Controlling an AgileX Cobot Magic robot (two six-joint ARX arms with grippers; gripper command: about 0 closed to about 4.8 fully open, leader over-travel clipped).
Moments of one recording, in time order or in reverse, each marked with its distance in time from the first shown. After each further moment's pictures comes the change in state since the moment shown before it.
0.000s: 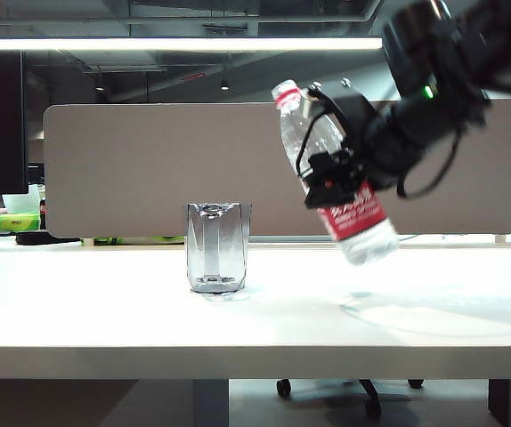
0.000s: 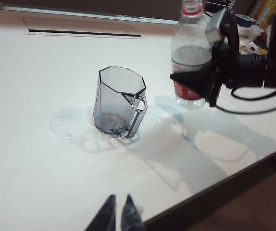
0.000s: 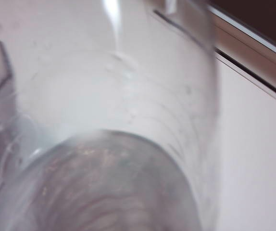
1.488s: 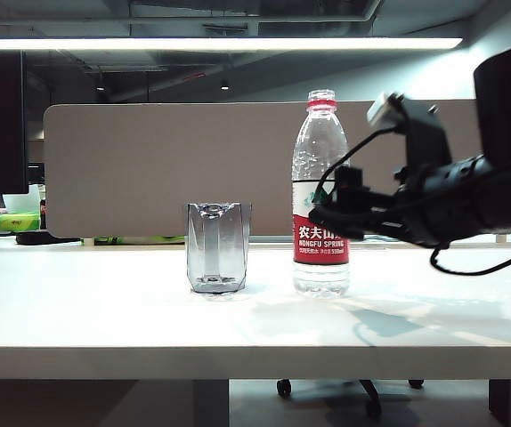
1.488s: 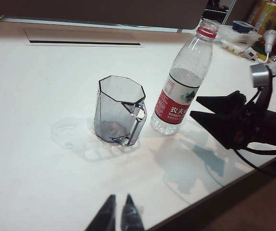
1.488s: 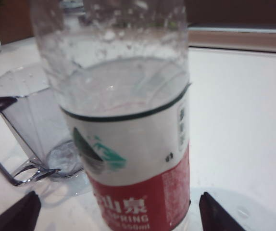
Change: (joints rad) left arm 0.000 0.000 0.000 0.033 0.000 0.000; right arm -0.006 0.097 -0.497 0.903 -0.128 0.443
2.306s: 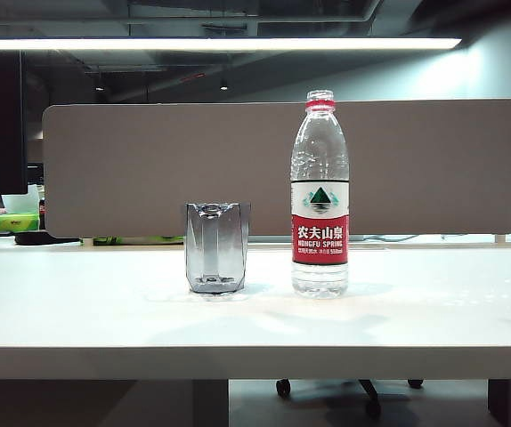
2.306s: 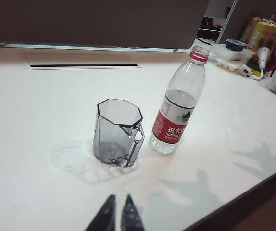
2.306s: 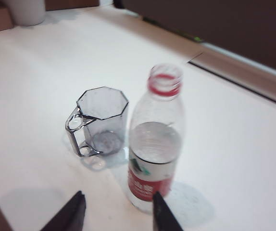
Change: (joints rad) left arm 0.000 0.000 0.000 0.086 0.001 -0.026; right arm -0.119 -0.898 0.235 -1.316 -0.212 -0.292
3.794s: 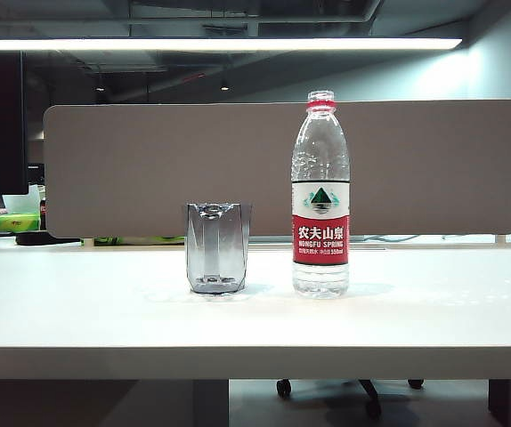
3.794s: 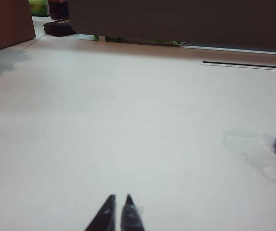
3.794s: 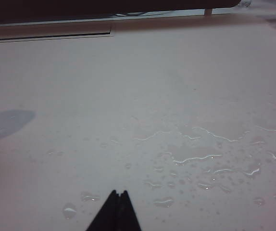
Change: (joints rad) left arm 0.007 -0.280 -0.387 0.159 -0.622 0.074; right arm -0.298 -0.912 -0.698 -0.100 0.442 0.257
